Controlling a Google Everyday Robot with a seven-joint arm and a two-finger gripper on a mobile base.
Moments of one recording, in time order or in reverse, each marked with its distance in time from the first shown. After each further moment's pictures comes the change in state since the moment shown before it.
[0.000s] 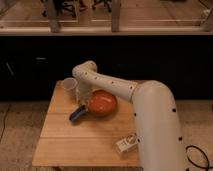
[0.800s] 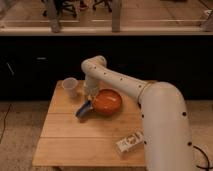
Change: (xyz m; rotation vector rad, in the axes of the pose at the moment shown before) arm 0.018 0.030 -0.025 0.030 0.006 0.049
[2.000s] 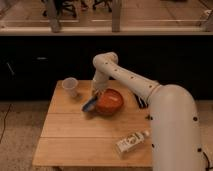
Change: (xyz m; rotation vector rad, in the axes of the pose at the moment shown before) arm 0.025 0.040 -0.025 0.047 0.011 0.054
